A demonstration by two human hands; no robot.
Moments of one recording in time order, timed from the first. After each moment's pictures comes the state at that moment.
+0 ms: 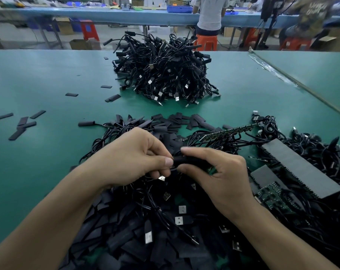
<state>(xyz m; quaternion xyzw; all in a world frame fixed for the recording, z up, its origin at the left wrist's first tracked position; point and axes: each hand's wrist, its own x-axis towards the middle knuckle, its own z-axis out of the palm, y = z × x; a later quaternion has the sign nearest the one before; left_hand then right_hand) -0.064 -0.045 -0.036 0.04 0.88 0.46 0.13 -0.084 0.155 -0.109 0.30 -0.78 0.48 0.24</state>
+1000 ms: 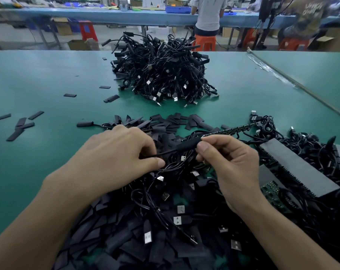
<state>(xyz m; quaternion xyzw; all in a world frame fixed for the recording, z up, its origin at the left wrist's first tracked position) -0.057 -0.055 -0.029 0.07 0.99 0.12 -0.03 -0.086 0.156 -0.099 0.17 -0.63 0.75 0.11</state>
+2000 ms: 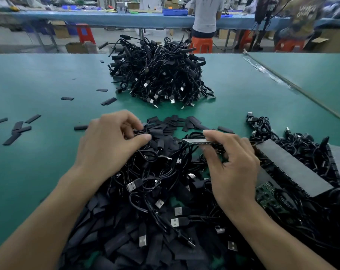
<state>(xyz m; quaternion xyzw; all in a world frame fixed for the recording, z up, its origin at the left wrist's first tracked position) -0.080 -0.064 -0.053 -0.03 0.92 0.33 -0.22 -0.086 0.159 -0.105 0.14 -0.83 0.40 0.37</state>
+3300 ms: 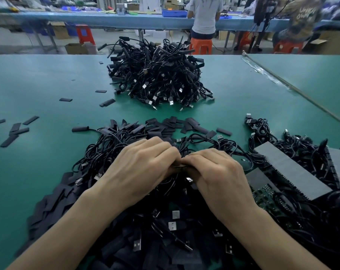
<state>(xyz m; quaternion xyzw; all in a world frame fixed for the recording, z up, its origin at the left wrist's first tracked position) -0.067 -0.029 -0.066 0.33 0.91 0.13 -0.22 -0.079 0.162 -0.098 0.31 -0.87 0.23 0.30</state>
